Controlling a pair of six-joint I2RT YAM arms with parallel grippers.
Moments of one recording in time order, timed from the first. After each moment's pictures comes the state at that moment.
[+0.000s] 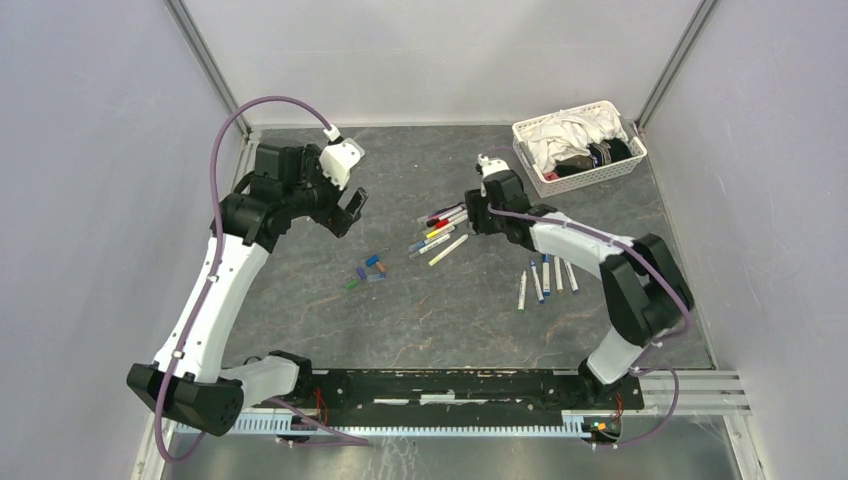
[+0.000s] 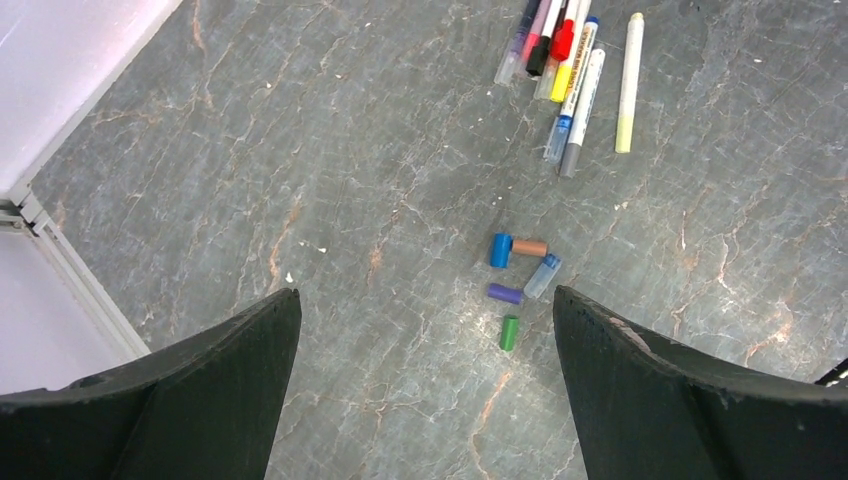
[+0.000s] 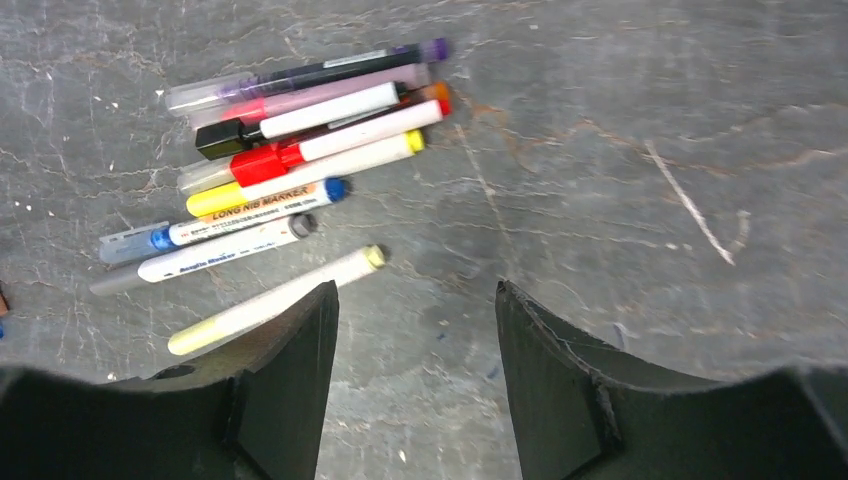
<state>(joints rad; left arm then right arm) -0.29 1.17 1.37 -0.85 0.23 0.46 0.52 1.63 1.01 -0.10 0.14 0.25</state>
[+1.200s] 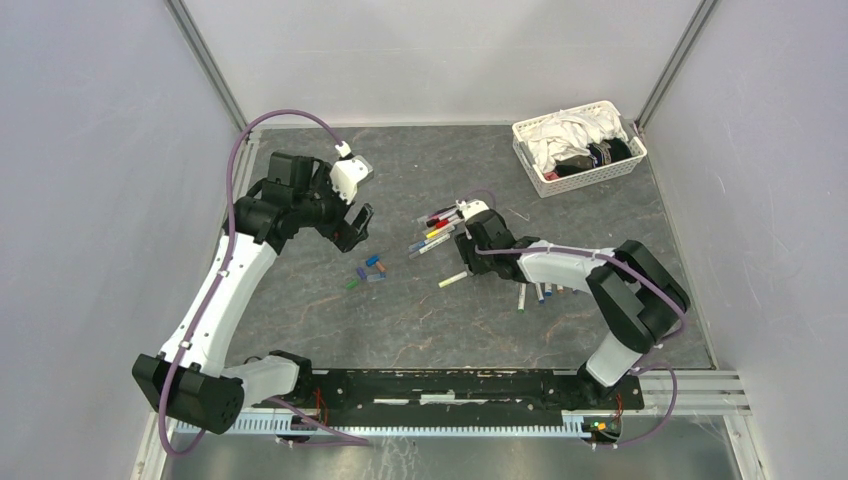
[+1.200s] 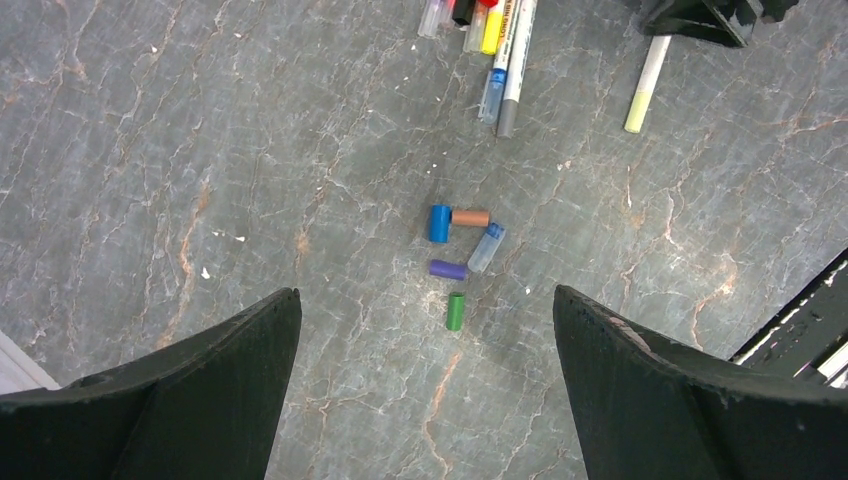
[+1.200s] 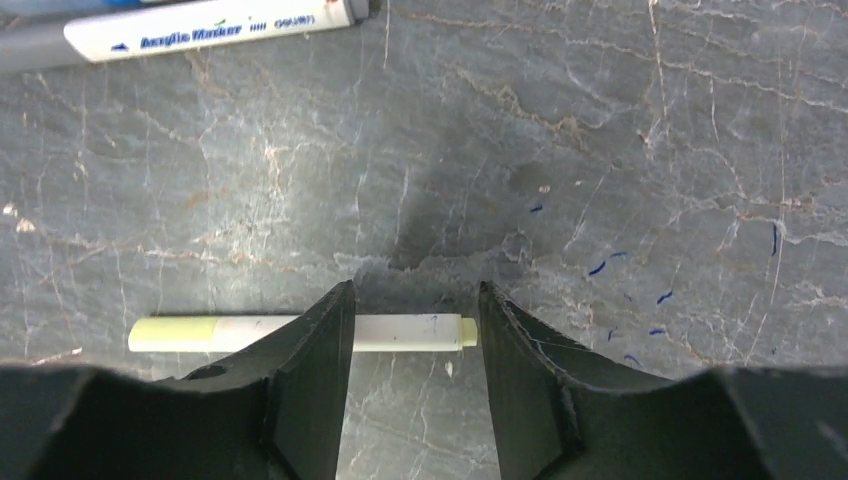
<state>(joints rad) -0.29 1.18 1.27 -0.87 0.32 0.46 0.69 1.67 0.85 -0.05 0.18 0.20</state>
